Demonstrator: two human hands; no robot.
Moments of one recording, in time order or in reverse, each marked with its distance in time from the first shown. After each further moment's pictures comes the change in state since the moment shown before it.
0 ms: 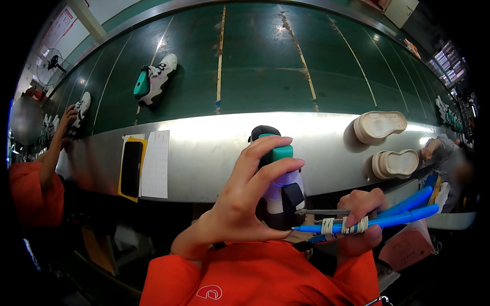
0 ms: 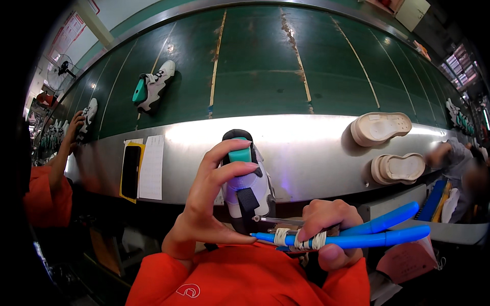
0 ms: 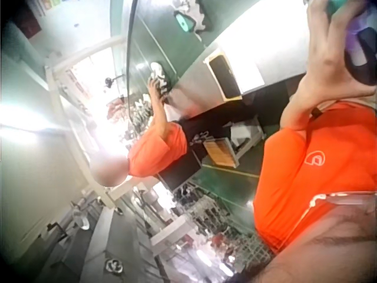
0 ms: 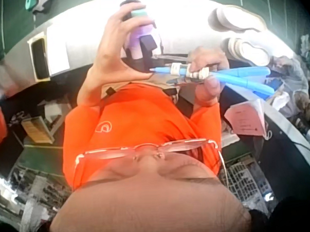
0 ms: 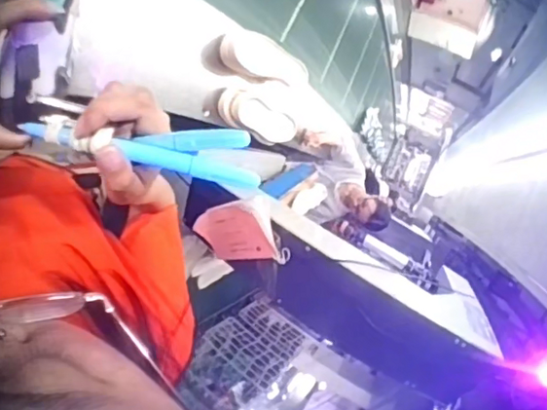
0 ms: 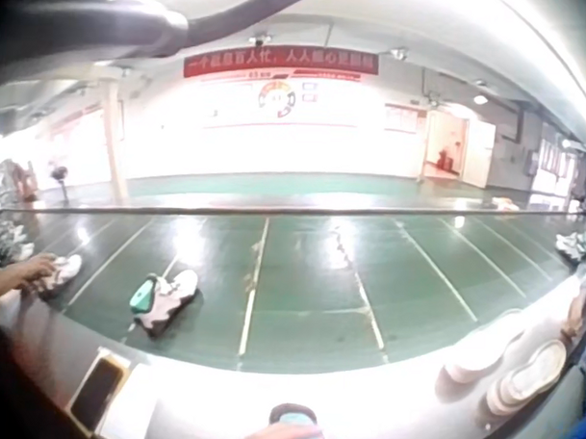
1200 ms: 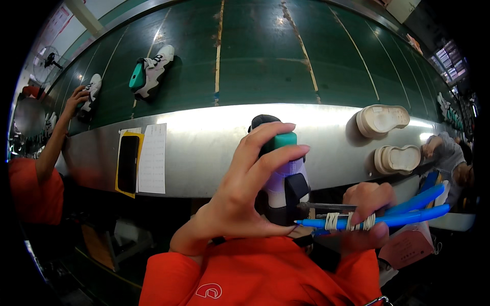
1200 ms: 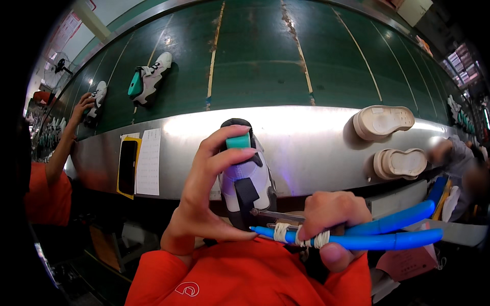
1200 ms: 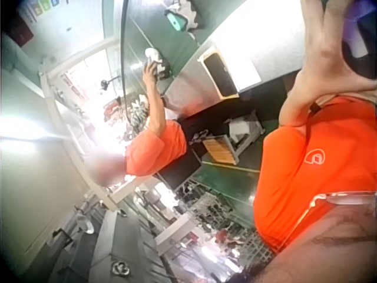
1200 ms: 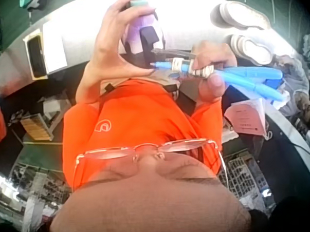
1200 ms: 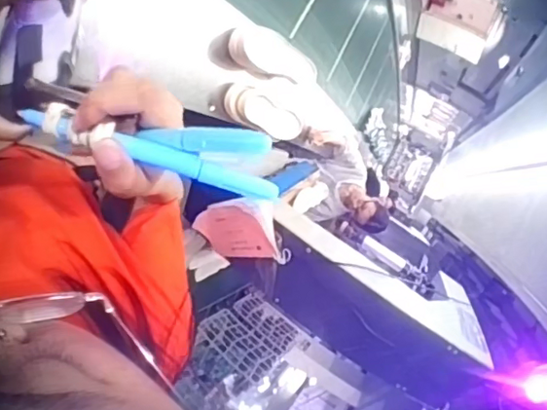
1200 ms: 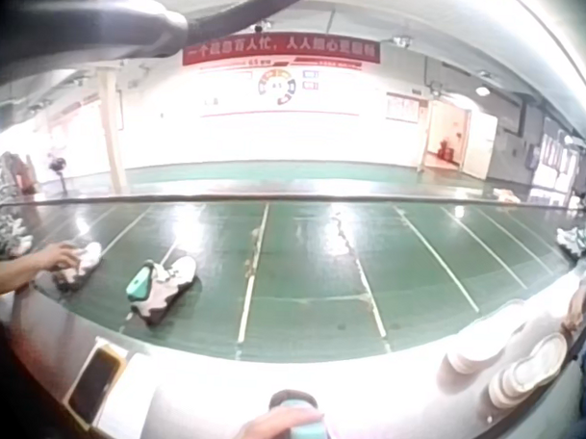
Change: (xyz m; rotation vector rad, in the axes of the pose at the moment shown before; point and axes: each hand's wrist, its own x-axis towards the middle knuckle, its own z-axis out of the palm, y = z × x) left_hand 0.004 -0.007 -0.001 -0.037 0.004 -0.011; right_hand 0.016 -0.002 -0.004 0.001 -0.134 -0.032
